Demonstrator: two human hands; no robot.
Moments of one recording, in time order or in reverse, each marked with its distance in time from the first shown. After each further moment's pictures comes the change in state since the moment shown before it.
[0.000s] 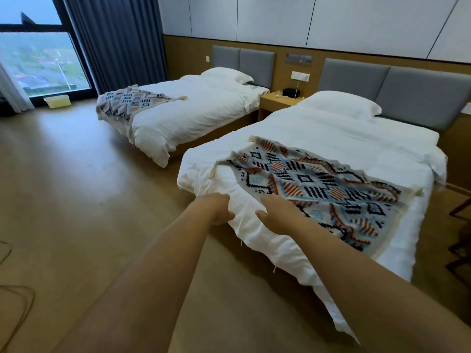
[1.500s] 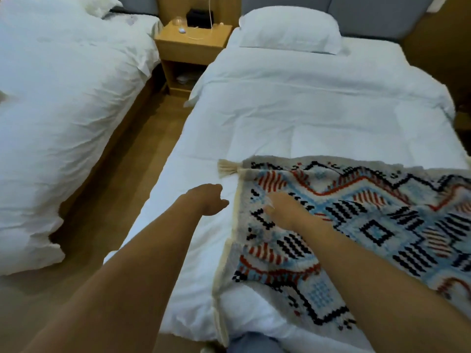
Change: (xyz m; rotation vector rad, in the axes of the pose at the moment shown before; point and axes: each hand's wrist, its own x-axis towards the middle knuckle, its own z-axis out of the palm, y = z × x) left_hand 0.947 -0.173 -0.136 0.146 -0.356 0.525; right_hand 0.824 0.203 0.027 0.349 -0.152 0.679
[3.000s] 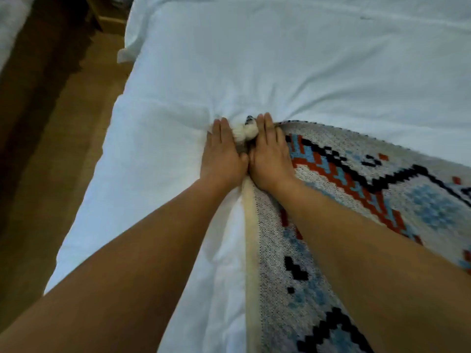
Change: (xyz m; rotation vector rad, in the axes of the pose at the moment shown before) left_hand 0.555 -0.065 -0.018 -0.533 0.414 0.075; right_hand 0.576 0.055 0.021 -0.055 0.355 0.059
